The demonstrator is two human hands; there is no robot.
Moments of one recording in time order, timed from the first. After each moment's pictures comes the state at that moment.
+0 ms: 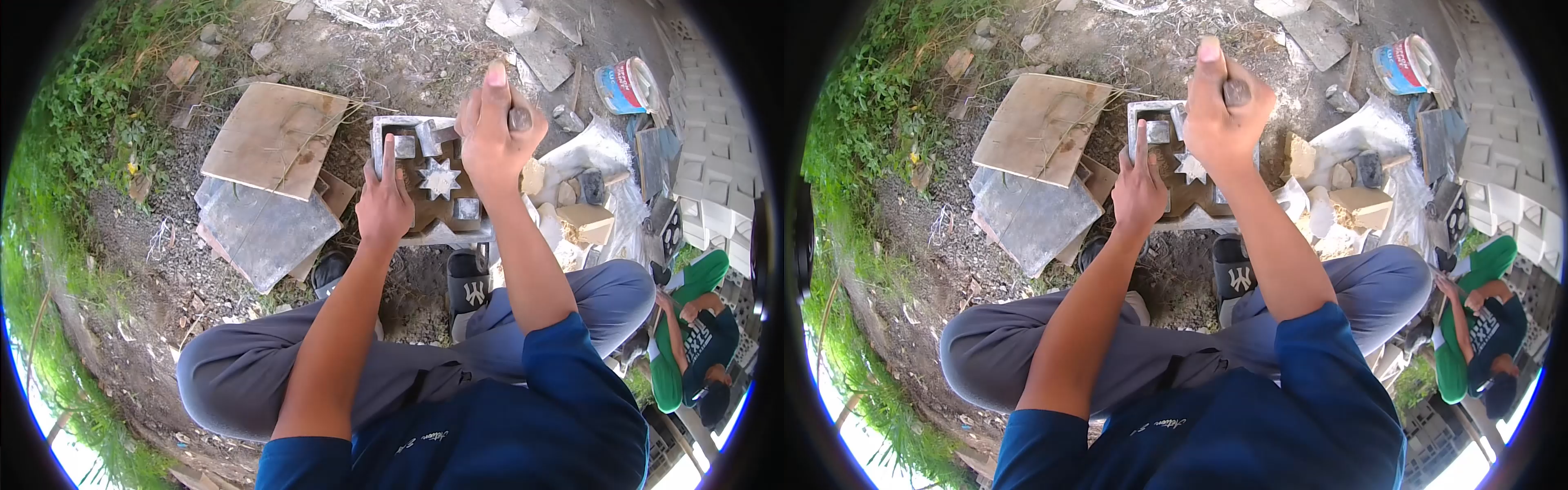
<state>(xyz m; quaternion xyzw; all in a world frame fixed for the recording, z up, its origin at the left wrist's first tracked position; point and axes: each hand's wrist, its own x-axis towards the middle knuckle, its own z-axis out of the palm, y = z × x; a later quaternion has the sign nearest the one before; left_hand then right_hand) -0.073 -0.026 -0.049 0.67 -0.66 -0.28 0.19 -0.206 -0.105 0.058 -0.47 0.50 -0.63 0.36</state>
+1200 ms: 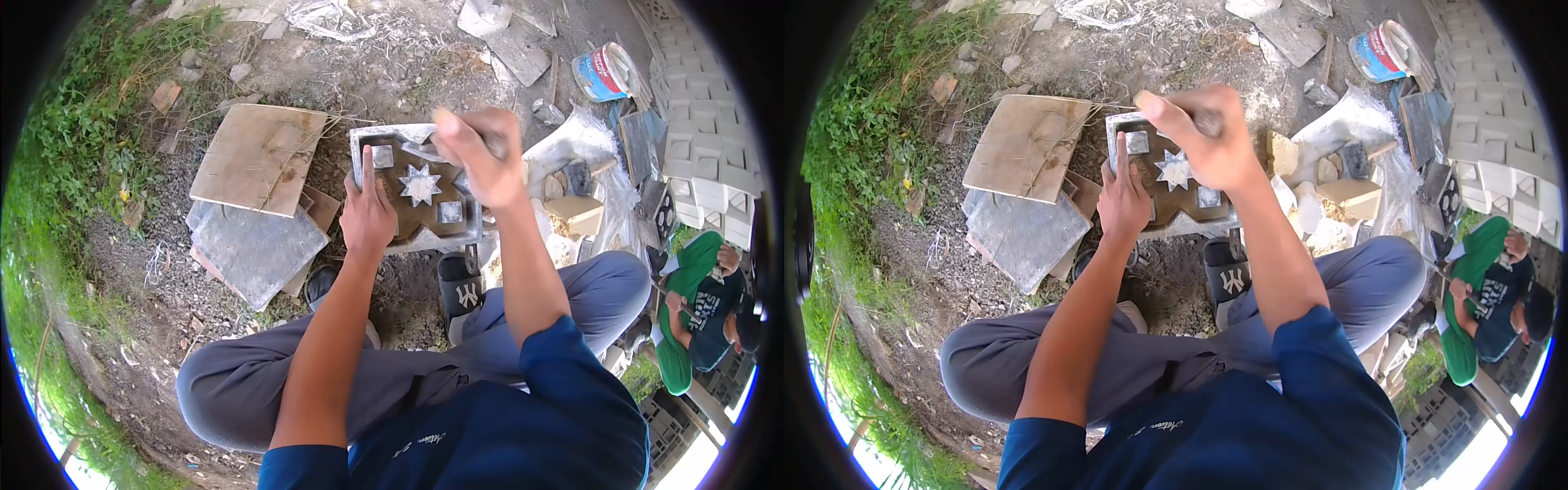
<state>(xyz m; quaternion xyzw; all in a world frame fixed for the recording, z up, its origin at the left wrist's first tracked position) -0.075 -0.033 -0.053 0.67 -0.67 -0.26 0.21 -0.249 -0.078 0.083 -0.57 0.45 -0.57 0.39</state>
